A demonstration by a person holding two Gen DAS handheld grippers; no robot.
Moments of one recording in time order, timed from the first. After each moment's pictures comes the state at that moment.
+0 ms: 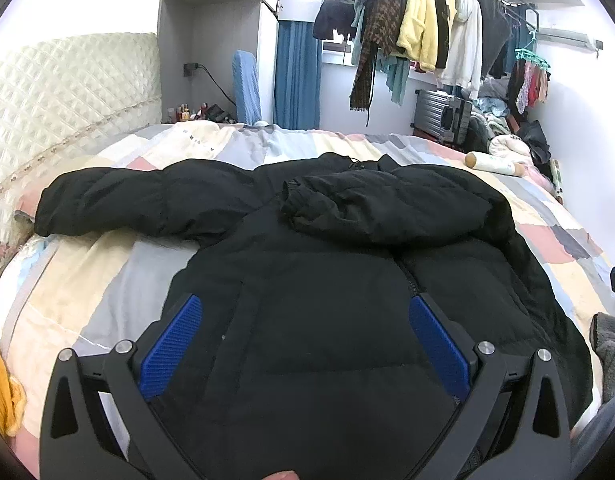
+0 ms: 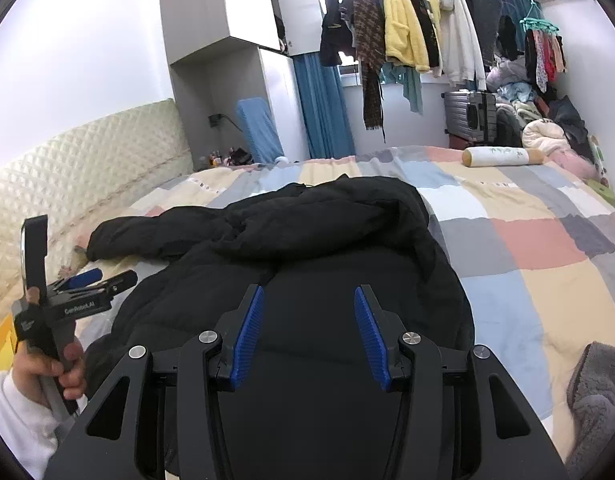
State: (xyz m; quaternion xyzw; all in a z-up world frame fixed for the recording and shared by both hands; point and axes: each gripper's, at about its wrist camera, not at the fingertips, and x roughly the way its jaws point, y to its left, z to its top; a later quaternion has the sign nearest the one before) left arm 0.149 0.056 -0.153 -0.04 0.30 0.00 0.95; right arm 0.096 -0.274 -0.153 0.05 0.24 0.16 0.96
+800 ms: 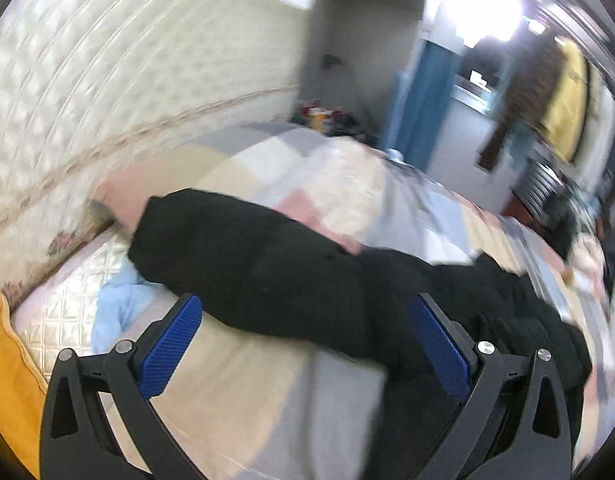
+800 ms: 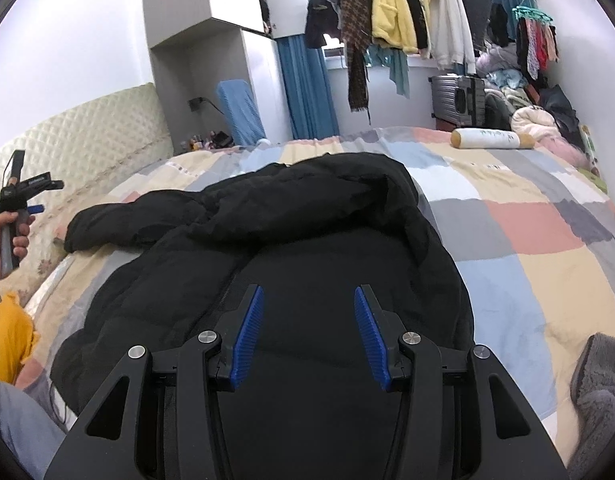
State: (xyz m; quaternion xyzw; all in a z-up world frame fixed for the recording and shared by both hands) left arm 0.254 0.346 -0.096 -0.19 0.31 0.17 0.92; right arm 0.121 -0.266 -0.184 0.04 0.28 0.12 0.95
